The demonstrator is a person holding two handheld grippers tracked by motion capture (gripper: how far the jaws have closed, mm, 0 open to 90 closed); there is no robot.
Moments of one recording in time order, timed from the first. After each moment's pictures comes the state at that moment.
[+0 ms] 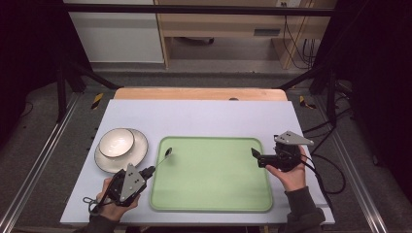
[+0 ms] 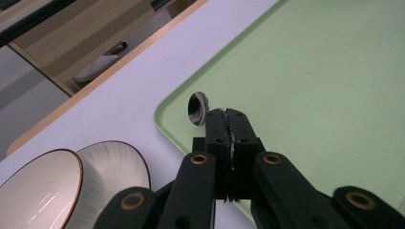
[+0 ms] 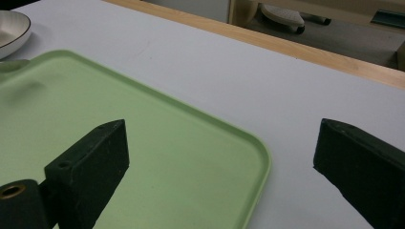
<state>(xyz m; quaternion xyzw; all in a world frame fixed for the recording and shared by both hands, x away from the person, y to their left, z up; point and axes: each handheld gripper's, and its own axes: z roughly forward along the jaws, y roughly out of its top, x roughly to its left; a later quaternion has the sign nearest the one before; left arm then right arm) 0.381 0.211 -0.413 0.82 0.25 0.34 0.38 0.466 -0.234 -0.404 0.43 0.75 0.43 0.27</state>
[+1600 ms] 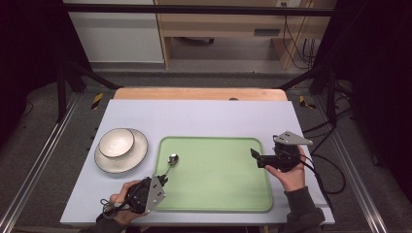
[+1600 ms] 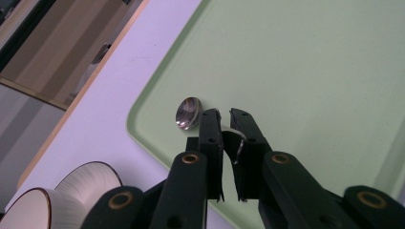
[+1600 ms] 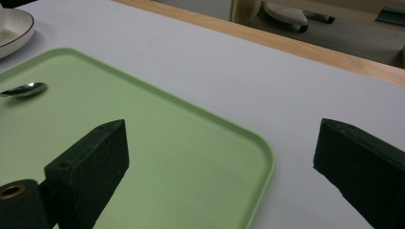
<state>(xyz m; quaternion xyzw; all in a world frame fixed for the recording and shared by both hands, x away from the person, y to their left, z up) 0.372 0.174 -0.428 0.88 0.15 0.36 0.29 0.466 -0.232 -0.405 0.43 0.75 0.43 0.26</state>
